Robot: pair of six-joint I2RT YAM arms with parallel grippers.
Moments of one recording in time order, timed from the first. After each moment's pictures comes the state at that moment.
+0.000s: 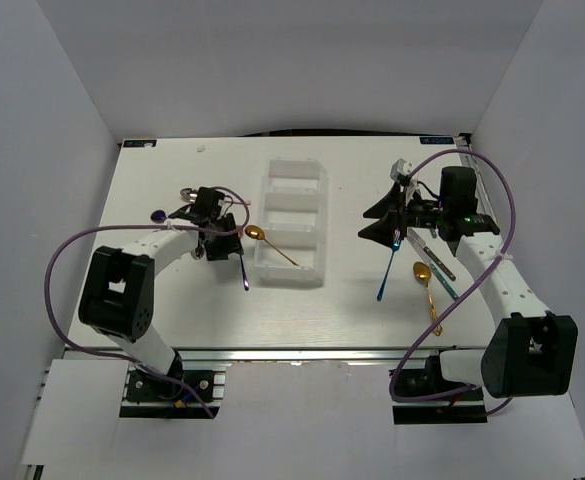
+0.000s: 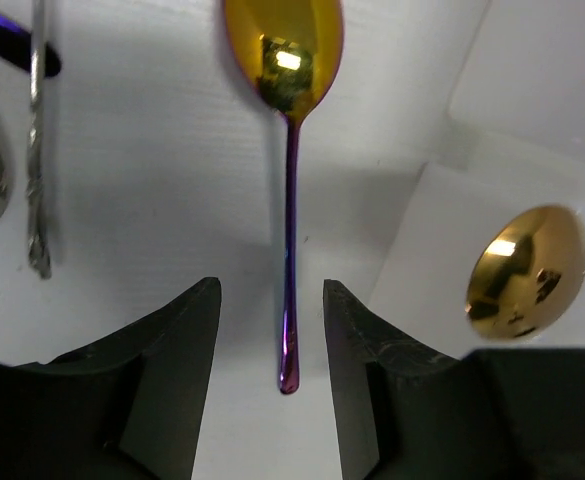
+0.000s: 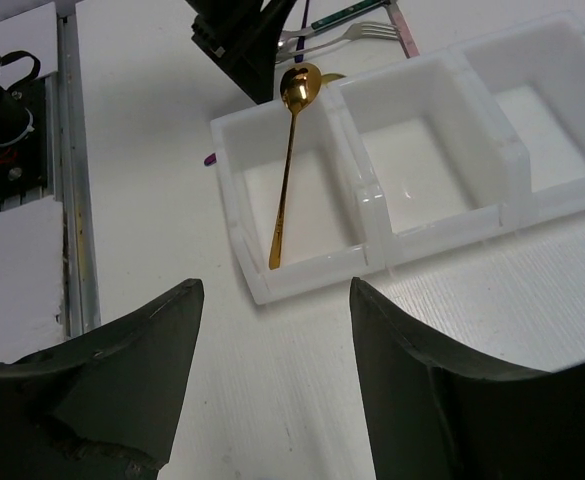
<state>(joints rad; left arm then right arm) -0.28 1.62 0.98 -0.44 0.06 -0.53 0.10 1.27 0.98 -0.29 -1.18 -0.40</state>
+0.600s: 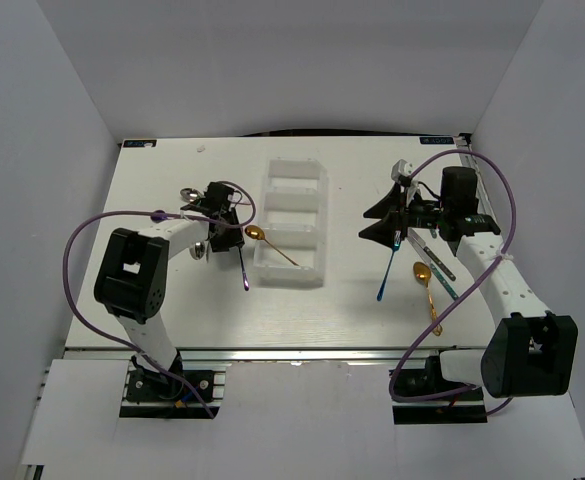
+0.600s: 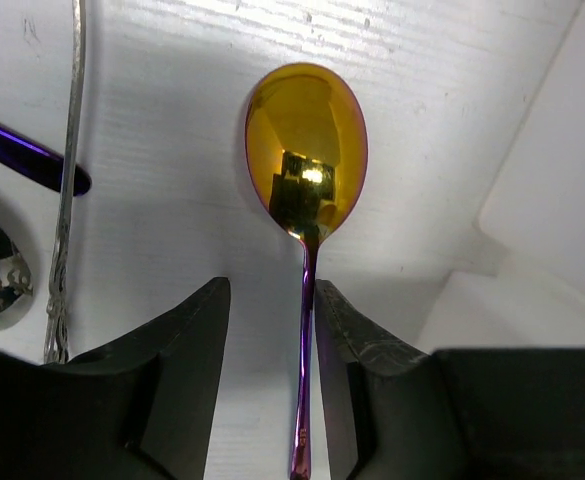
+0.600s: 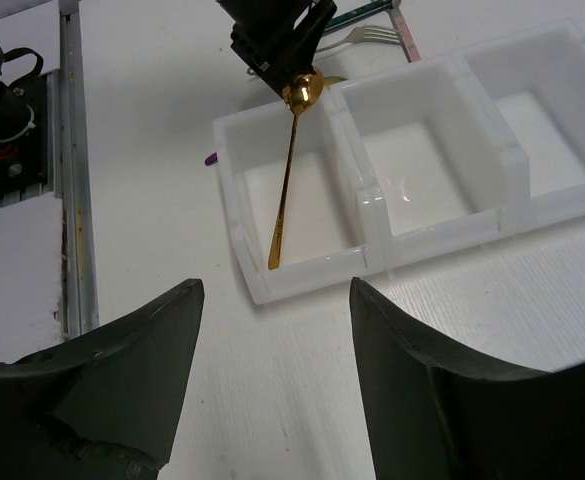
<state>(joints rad) -0.31 1.77 1.08 -0.38 -0.08 -0.51 0.09 1.27 0.98 -0.30 -1.19 -0.42</state>
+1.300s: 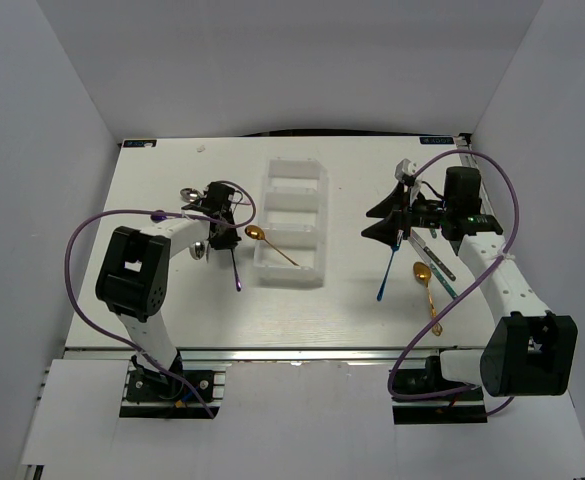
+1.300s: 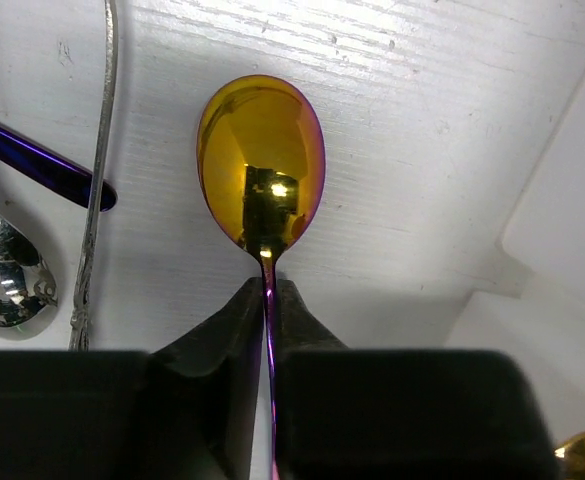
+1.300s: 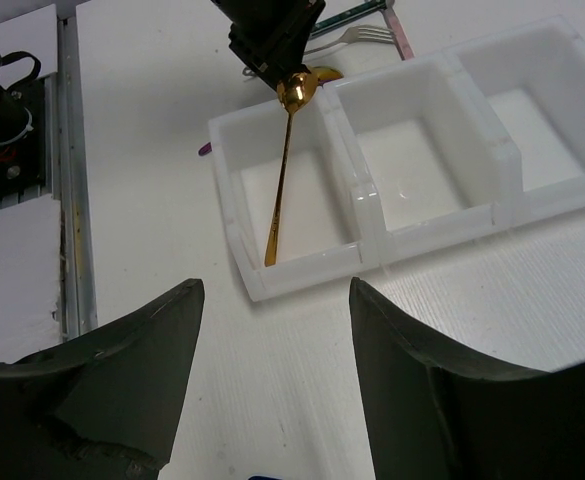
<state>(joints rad) -0.31 1.80 1.09 -0.36 -0.12 -0.50 0.07 1.27 0.98 -0.30 -1.20 -0.43</state>
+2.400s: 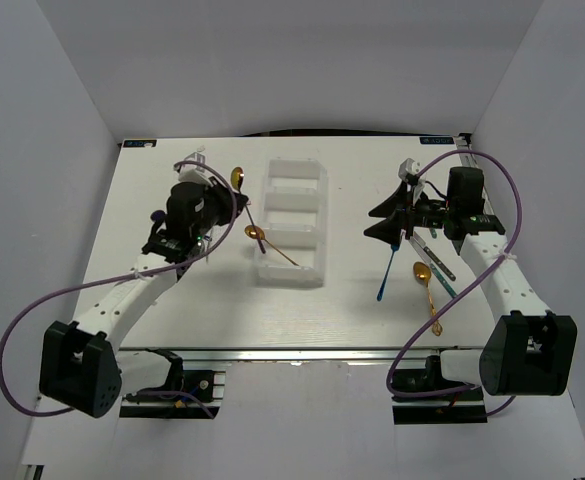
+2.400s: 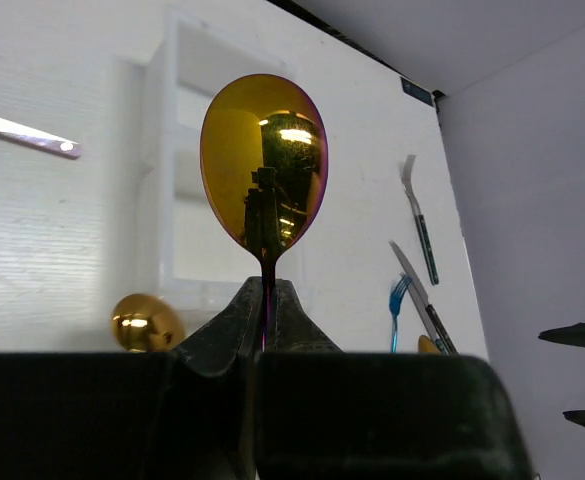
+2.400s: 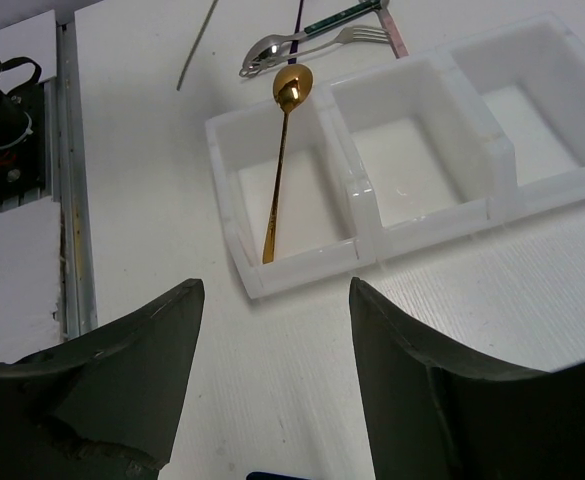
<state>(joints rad) -0.34 1.19 0.87 0.03 0.05 -0.69 0.05 1.27 0.98 -0.31 -1.22 -0.43</state>
